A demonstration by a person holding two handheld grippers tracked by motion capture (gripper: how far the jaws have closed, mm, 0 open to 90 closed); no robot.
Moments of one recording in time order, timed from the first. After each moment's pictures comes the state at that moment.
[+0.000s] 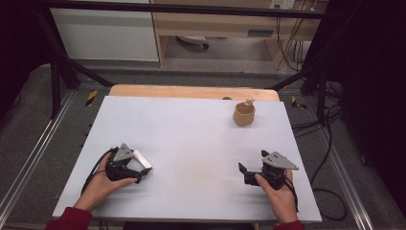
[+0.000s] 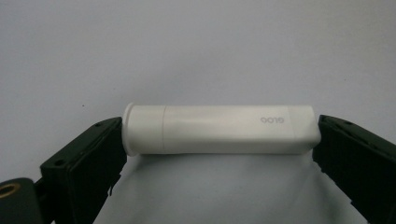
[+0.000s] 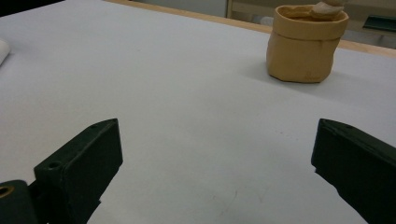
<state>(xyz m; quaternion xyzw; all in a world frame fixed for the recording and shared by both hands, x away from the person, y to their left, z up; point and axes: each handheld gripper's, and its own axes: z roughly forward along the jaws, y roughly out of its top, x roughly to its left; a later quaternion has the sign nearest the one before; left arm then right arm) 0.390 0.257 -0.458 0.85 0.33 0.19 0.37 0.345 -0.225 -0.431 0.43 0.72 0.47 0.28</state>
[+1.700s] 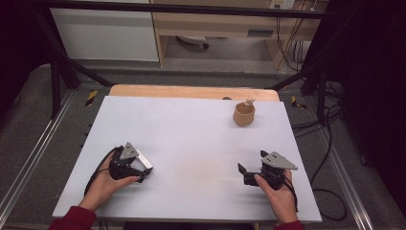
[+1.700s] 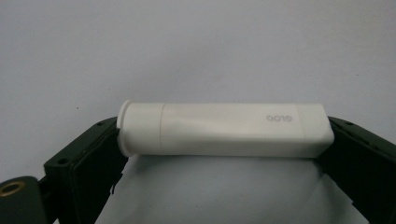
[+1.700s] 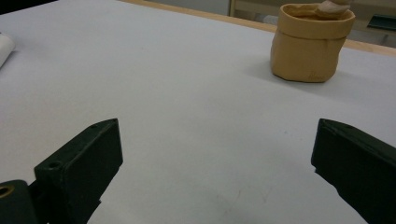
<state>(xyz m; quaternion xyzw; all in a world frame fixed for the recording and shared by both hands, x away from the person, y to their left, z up) 0.395 0.248 -0.456 0.86 0.33 0.19 0.34 0.345 -0.224 -0.431 0.42 0.72 0.47 0.27</state>
